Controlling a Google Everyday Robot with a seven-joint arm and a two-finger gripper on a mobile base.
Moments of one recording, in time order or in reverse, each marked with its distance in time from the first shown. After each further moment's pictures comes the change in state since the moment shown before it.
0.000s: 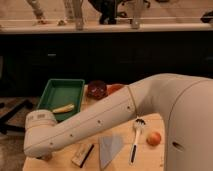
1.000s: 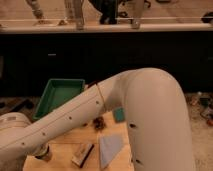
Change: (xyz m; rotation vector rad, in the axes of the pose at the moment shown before) arm -0.039 -0.065 0.010 -0.027 -0.054 -0.128
